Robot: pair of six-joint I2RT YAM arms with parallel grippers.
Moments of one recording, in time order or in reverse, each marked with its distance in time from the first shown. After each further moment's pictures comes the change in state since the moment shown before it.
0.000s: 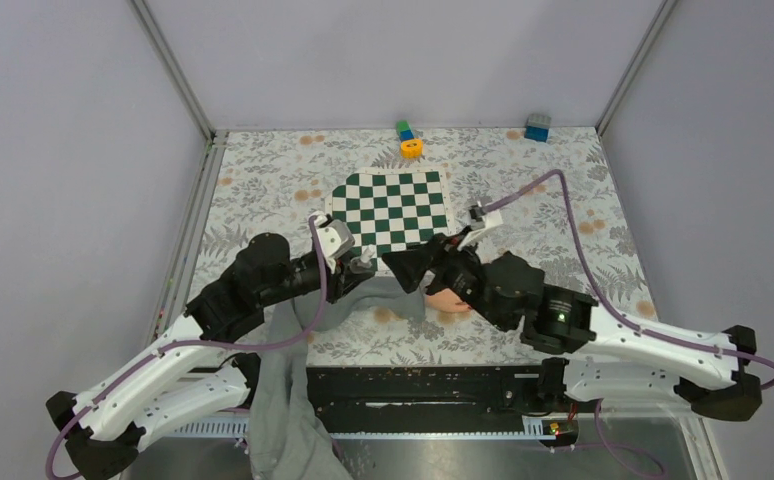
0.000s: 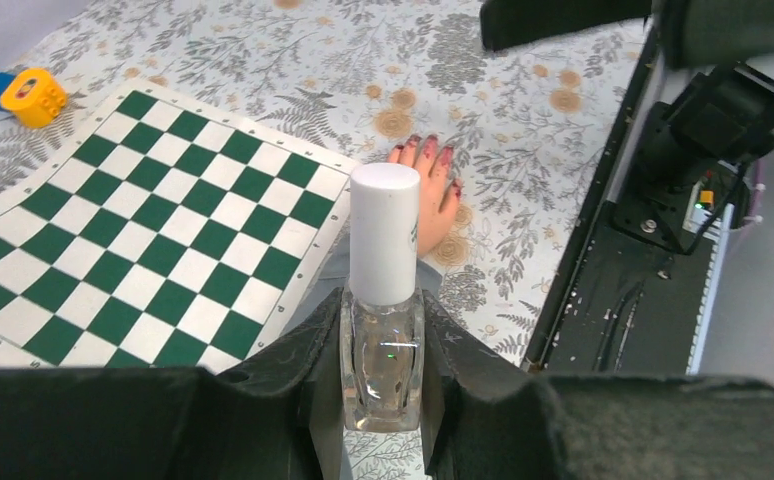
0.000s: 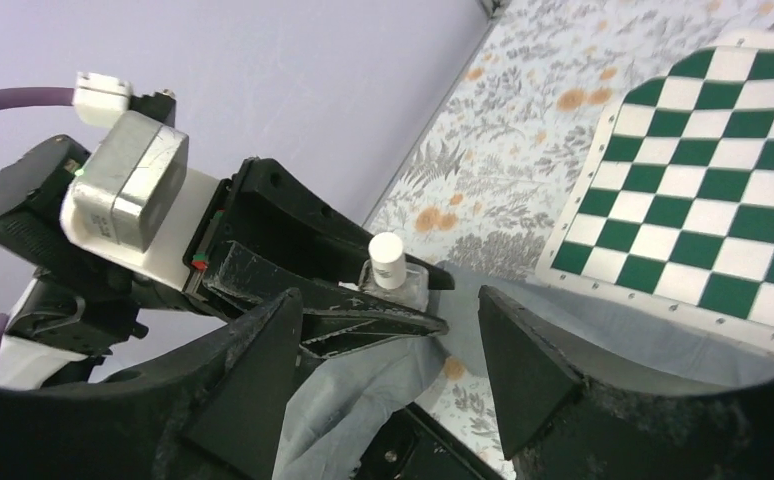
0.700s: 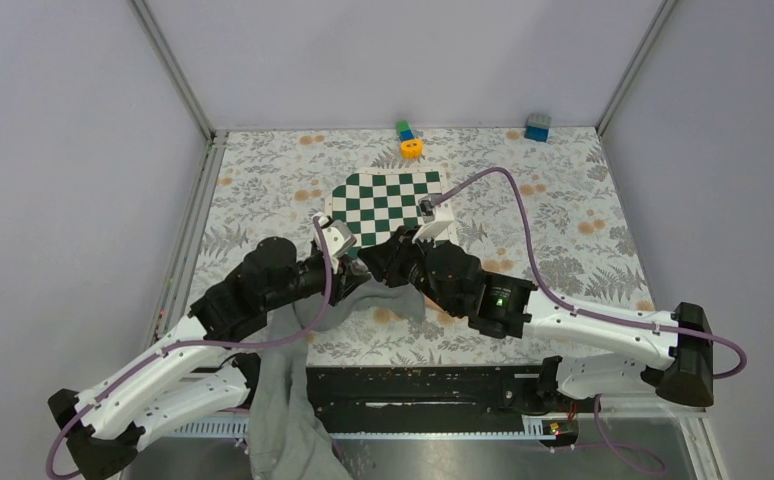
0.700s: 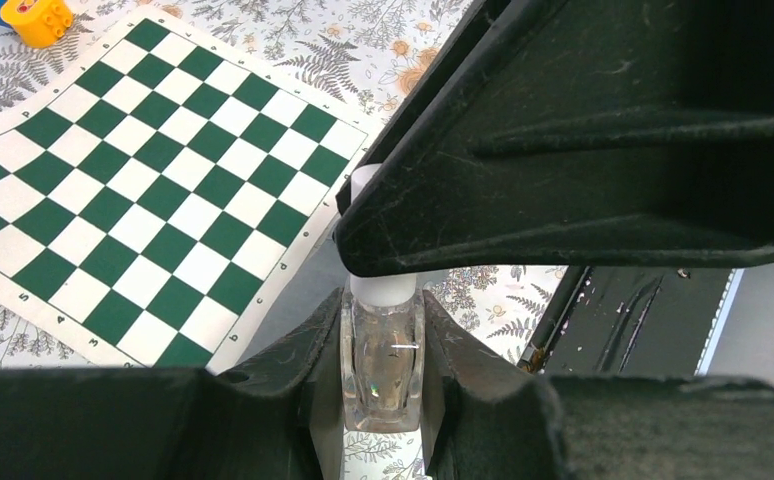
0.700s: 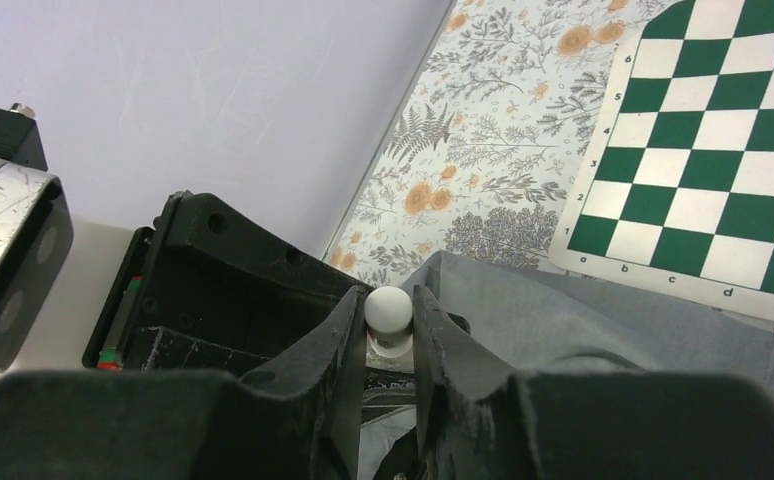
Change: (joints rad) left arm -0.004 0.001 -0.028 -0.037 -0.080 -0.060; right arm -0.061 0.220 0.003 0.130 -0.072 0.088
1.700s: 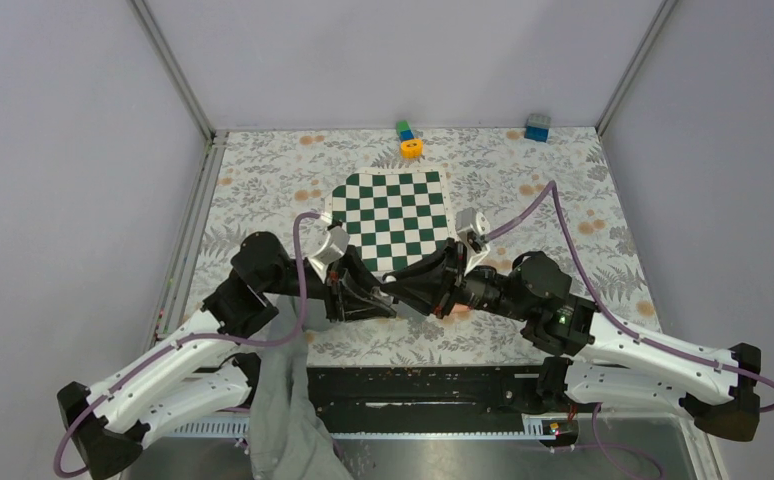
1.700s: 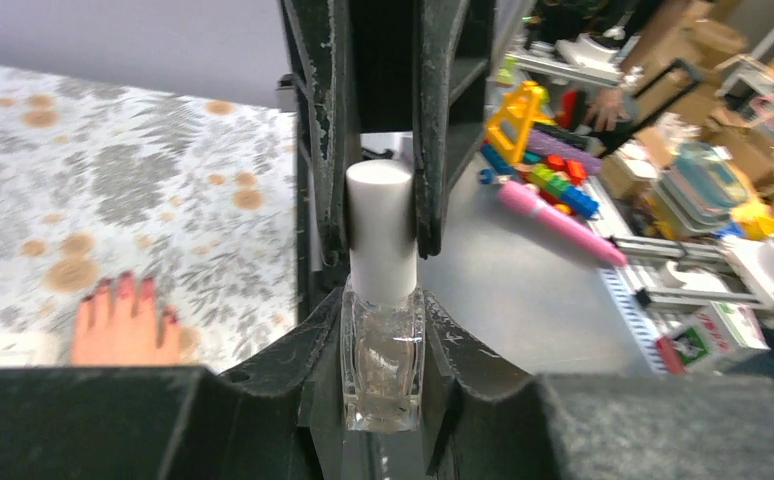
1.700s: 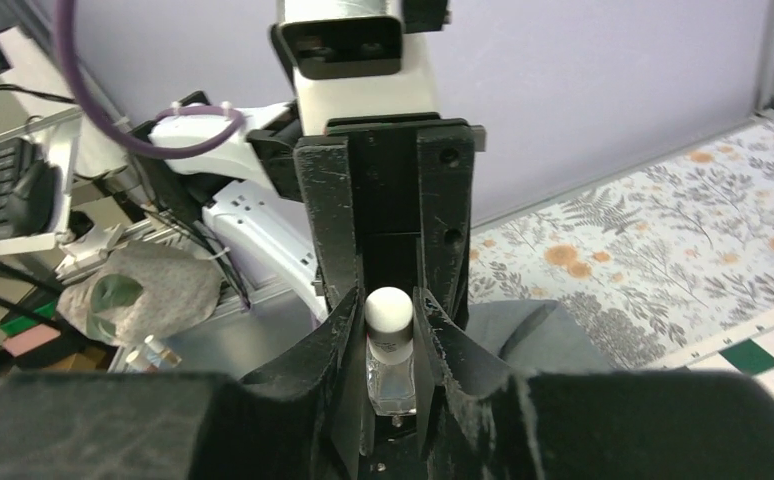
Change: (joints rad) left arm 0.033 0.057 -0.045 0.529 0.787 -0.331; right arm -0.057 -0.346 -0.177 0.226 -0.624 -0.425
